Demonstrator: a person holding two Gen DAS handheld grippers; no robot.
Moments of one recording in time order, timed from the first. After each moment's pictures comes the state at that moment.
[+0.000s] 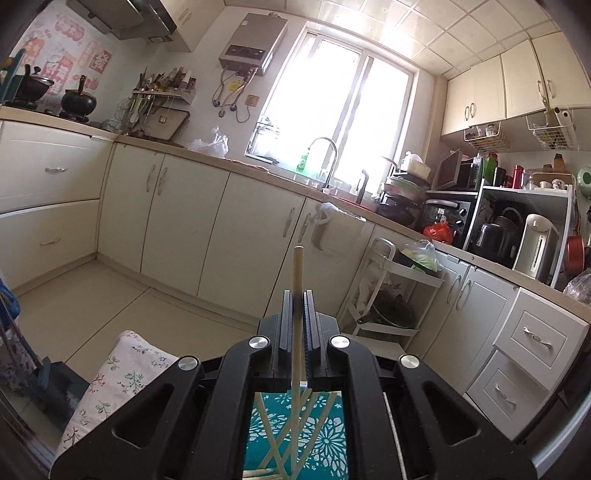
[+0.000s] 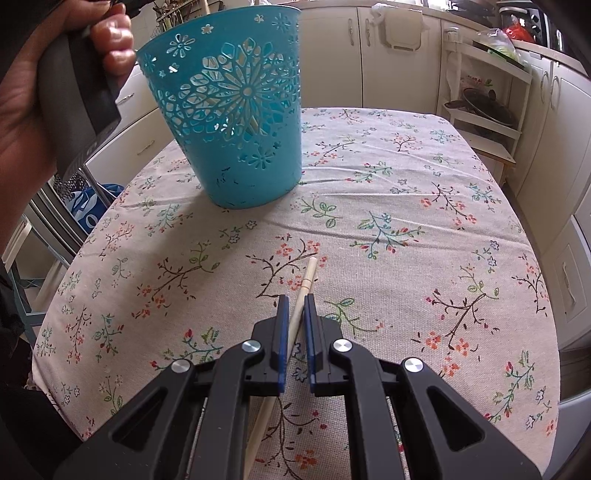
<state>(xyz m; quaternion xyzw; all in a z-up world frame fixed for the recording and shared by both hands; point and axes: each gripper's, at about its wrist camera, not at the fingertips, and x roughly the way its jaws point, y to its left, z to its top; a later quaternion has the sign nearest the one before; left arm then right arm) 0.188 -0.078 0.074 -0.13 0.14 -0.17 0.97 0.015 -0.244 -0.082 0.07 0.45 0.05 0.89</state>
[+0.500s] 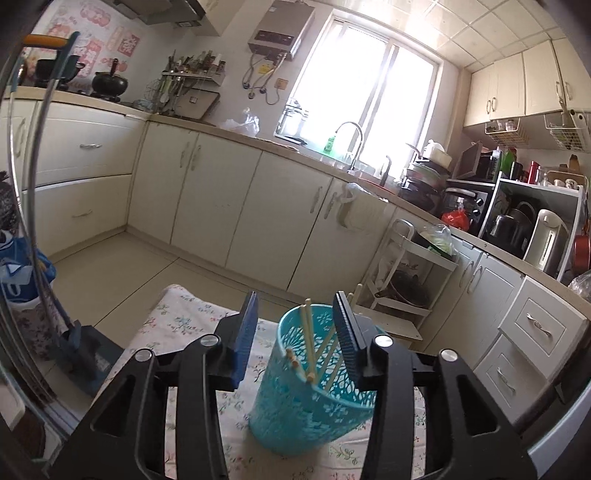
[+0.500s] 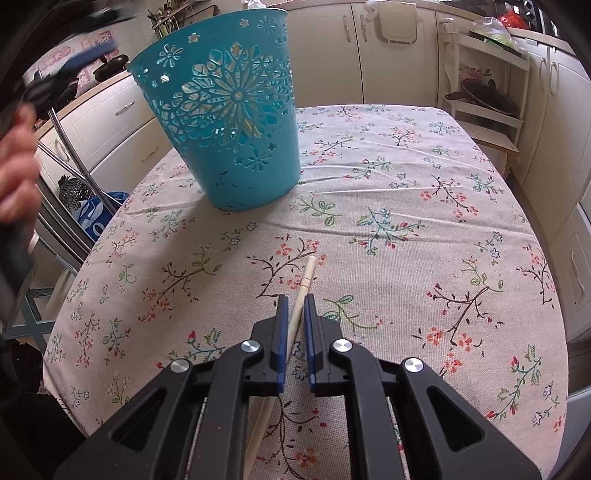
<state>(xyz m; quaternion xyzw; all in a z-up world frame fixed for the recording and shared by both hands) 0.108 -0.028 0.053 -0.15 0.19 -0.12 0.96 0.014 -0.250 -0.083 0.10 0.45 0.06 0.88</state>
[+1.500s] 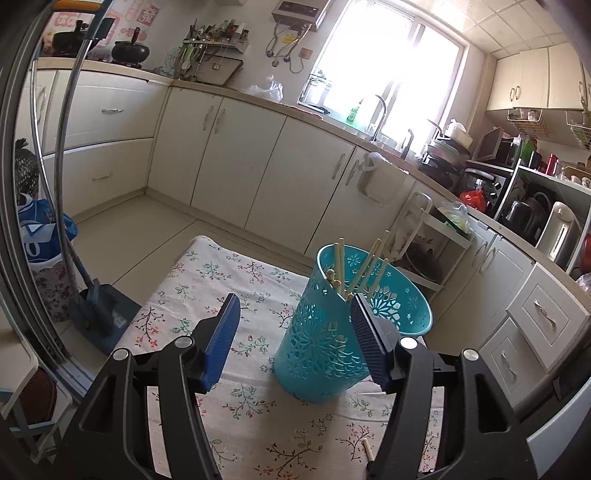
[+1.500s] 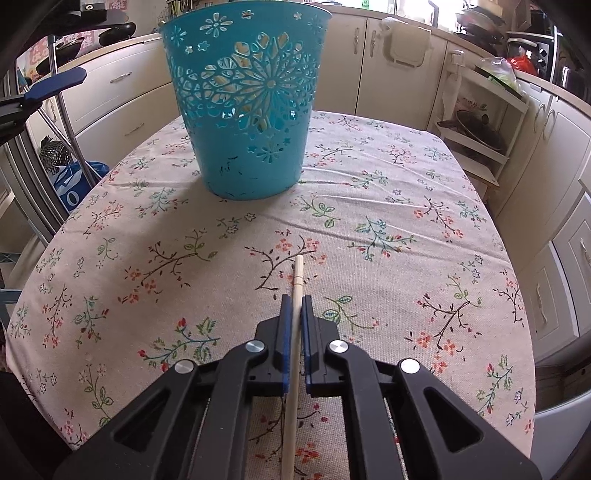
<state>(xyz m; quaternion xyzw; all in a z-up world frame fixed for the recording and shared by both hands) 0.091 -0.011 0.026 -0.15 0.26 -0.10 0.95 0.009 -0.227 -0.081 0.00 0.45 0.02 0.89</state>
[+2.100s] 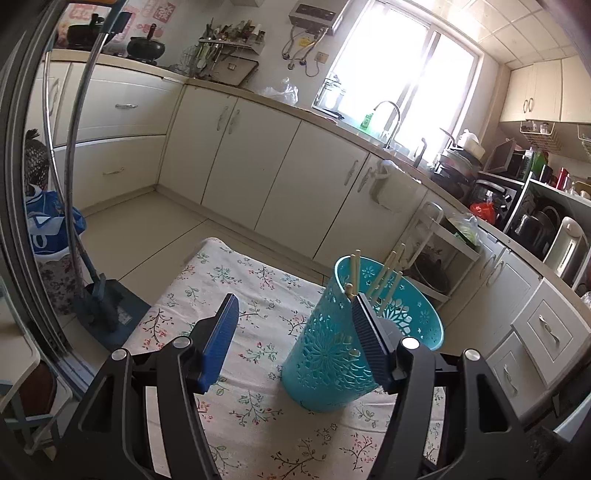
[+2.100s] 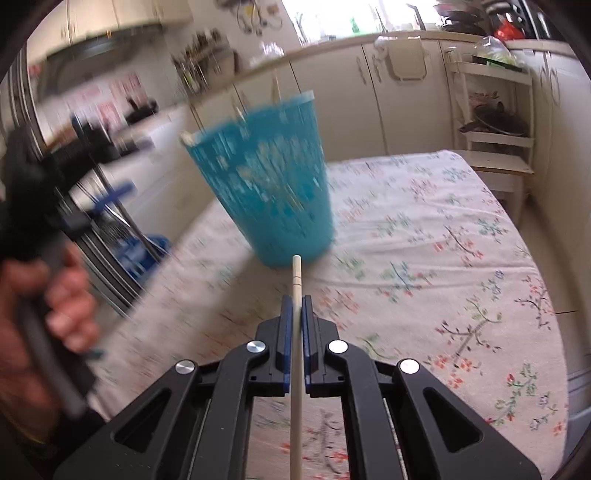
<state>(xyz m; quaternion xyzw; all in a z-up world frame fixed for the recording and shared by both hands) 0.098 0.001 0.025 -0.18 0.25 -0.07 0.95 -0.009 -0.267 -0.036 0.17 0.35 0.13 0.91</state>
